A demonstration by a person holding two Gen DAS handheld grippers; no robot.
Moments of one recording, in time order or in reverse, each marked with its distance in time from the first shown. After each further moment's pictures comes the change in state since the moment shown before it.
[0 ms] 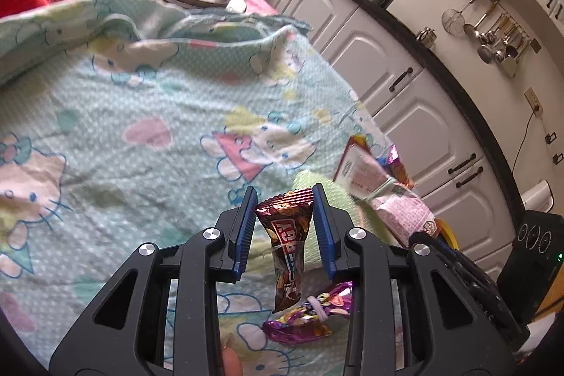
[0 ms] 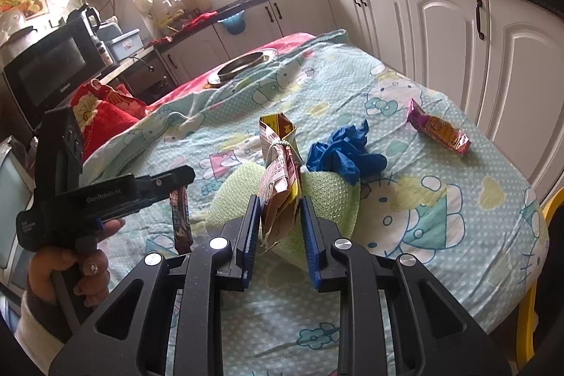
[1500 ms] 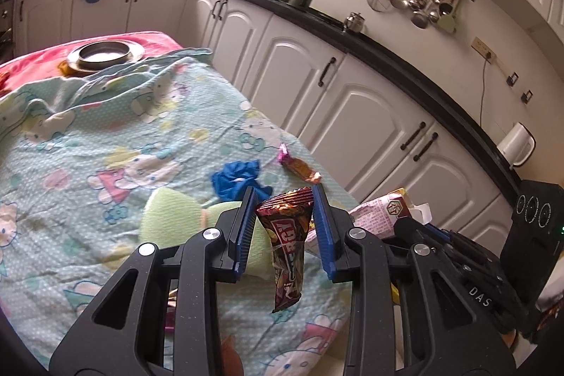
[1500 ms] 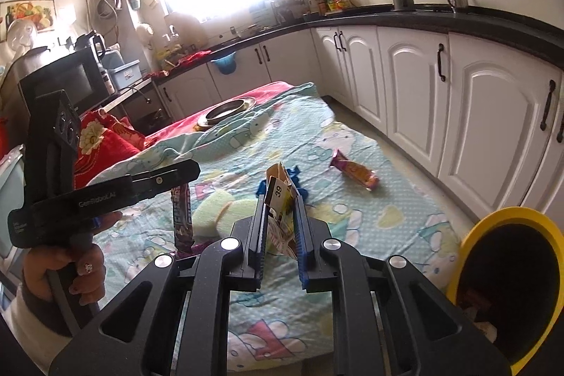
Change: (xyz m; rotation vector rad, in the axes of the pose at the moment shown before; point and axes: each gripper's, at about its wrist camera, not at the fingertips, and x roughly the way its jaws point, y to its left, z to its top) left arm -0.014 -0.132 -0.024 0.257 -0.070 -0.110; right arm -0.112 -0.044 -0.004 -0.029 -0.156 -0.060
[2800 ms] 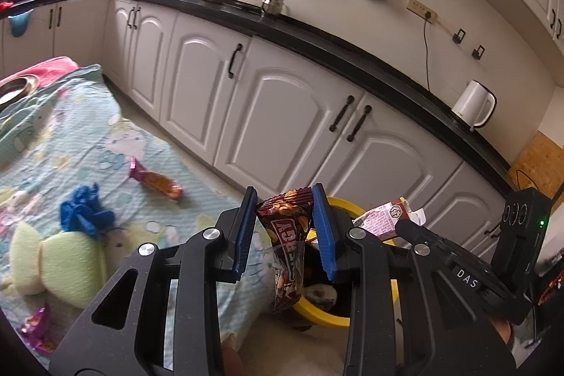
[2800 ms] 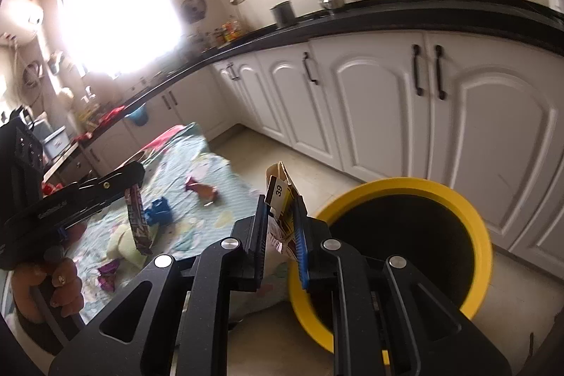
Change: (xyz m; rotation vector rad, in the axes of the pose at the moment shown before) left arm 0.073 -0.144 -0.010 0.172 0.029 -0.193; right arm -0.101 -0.144 -0.036 0.262 -0.130 -0.288
